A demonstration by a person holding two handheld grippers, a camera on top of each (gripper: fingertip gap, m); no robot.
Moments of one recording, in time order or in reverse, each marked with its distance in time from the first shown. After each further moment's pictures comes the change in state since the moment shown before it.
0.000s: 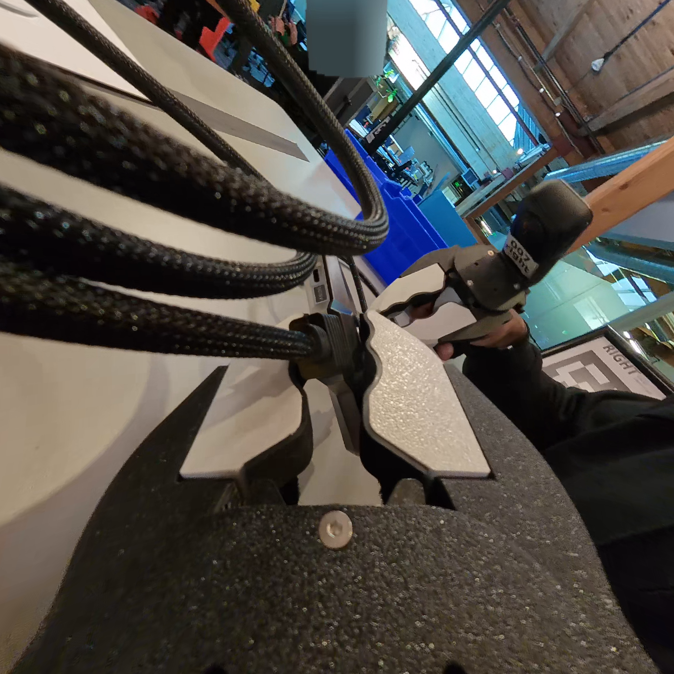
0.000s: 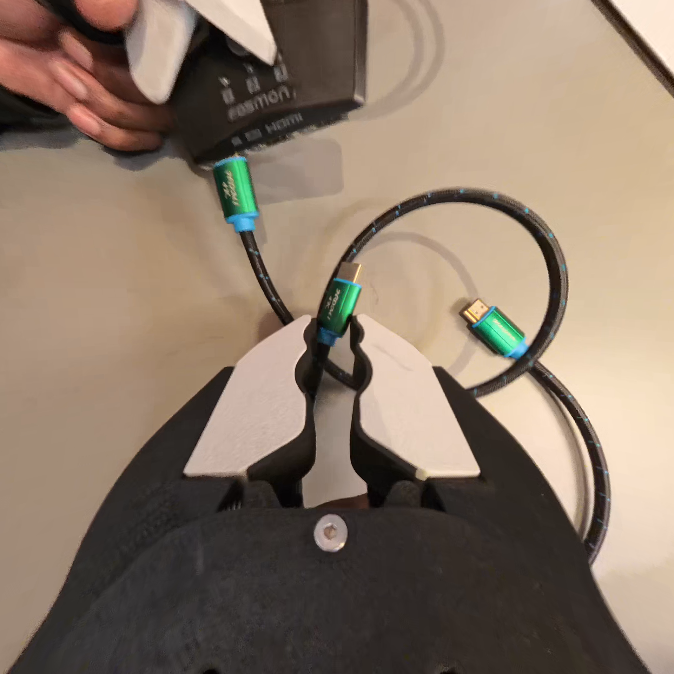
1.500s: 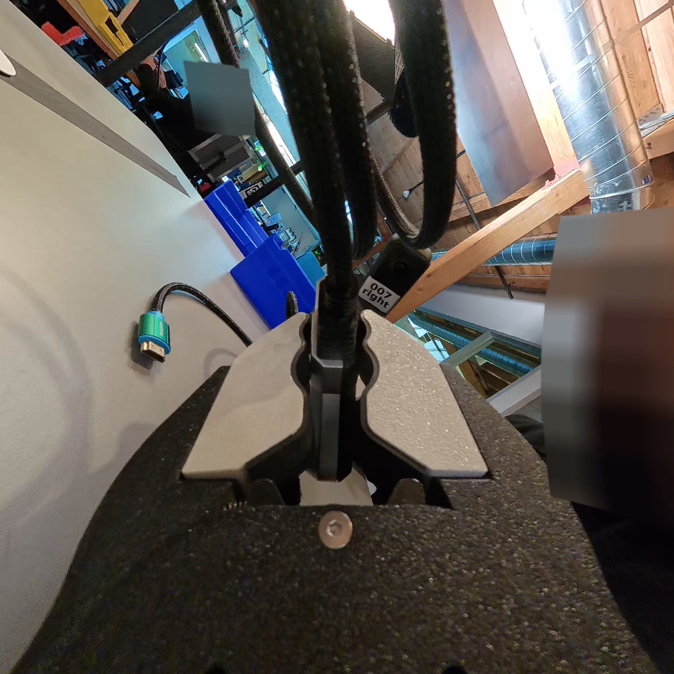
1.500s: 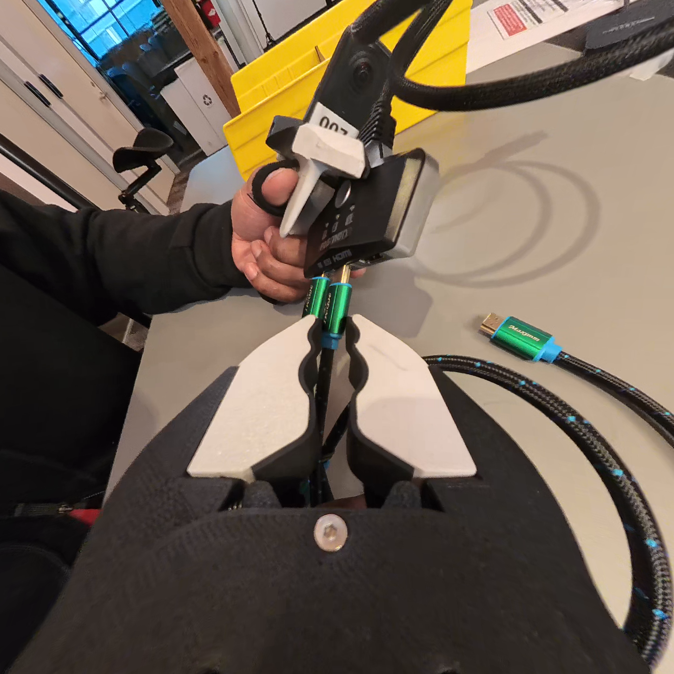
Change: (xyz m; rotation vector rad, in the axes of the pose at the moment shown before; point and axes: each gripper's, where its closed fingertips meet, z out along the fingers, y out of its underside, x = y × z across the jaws) left arm 0.033 -0.019 -0.004 0.174 0.380 -0.276; right arm -0.052 -0.065 0.005 0.348 -0.450 0.135
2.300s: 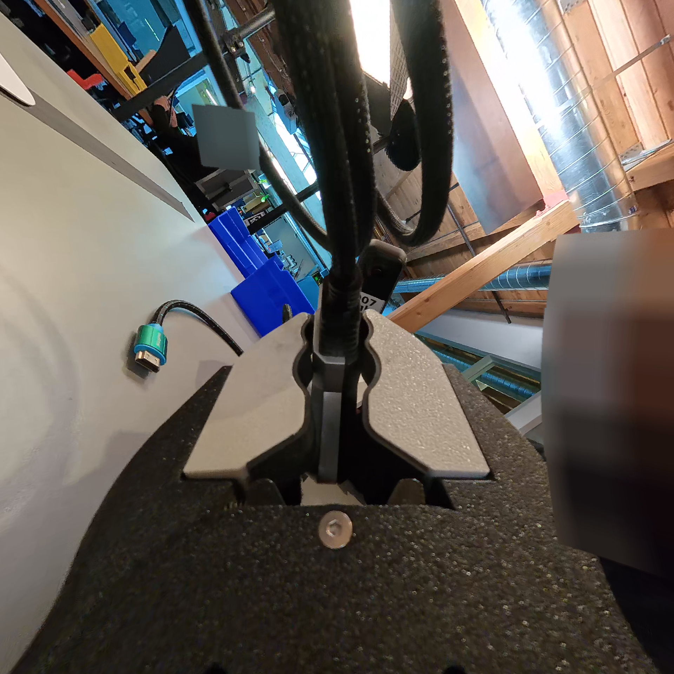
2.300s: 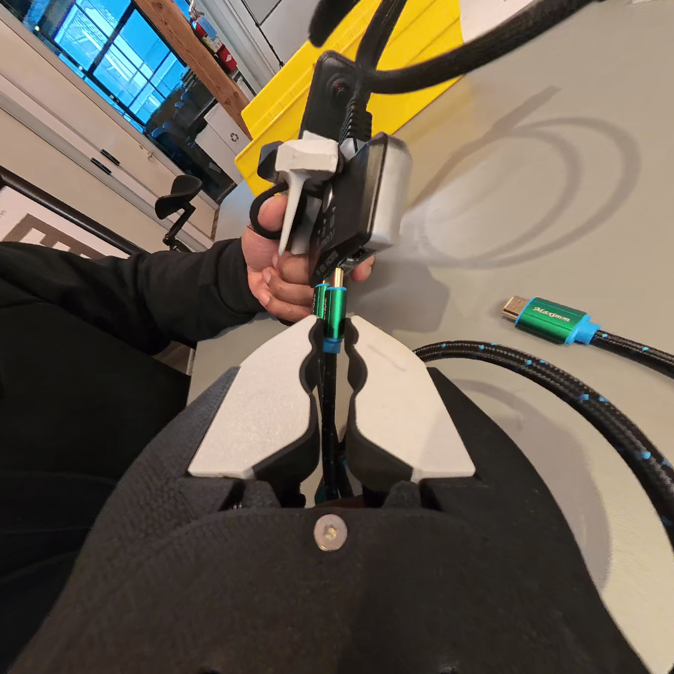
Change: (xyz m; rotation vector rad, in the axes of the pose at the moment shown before) left arm 0.000 -0.004 0.004 0.087 0.001 -0.002; right arm 0.001 -0.002 -0.001 0.018 -0.071 0.192
